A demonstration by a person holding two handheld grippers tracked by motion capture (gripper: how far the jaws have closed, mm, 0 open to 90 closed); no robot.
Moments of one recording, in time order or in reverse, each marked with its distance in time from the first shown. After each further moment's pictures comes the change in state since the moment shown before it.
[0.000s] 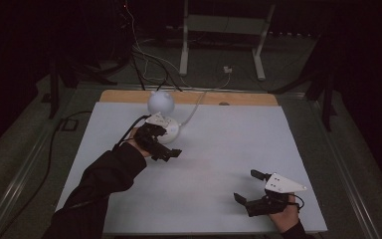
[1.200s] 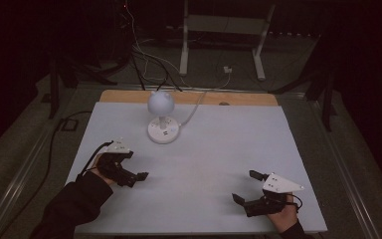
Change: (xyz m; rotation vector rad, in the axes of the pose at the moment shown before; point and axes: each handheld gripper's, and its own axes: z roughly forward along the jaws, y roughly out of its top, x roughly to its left) left arm -0.001 -0.111 -0.048 -0.017 0.049 -0.091; right arm 0.002 0.000 0.004 0.019 0.001 -0.006
